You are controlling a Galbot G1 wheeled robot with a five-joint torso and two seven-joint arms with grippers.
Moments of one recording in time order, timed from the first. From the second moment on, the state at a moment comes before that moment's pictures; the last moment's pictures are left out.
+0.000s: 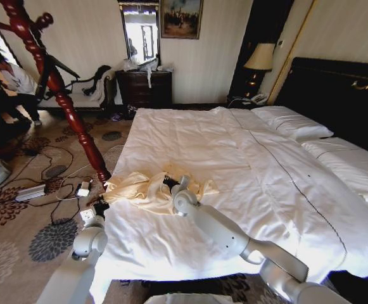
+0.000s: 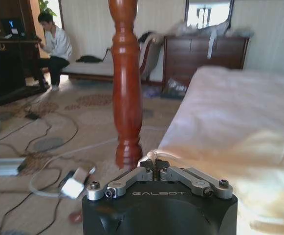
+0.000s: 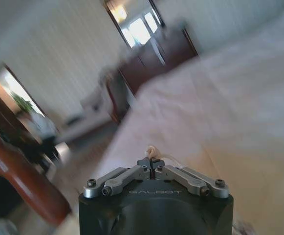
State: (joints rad) left arm 1.28 -1.13 -0.55 -1.91 -0.59 0.31 -0.50; right arm -0.49 1.27 -0.35 1.52 1.15 0.03 0.49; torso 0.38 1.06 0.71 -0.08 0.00
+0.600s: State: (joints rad) left arm 0.64 -0.66 -0.46 -1.83 -1.09 0.25 -0.38; right arm -0.11 0.89 -0.15 1.74 1.21 0.21 0.21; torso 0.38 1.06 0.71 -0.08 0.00
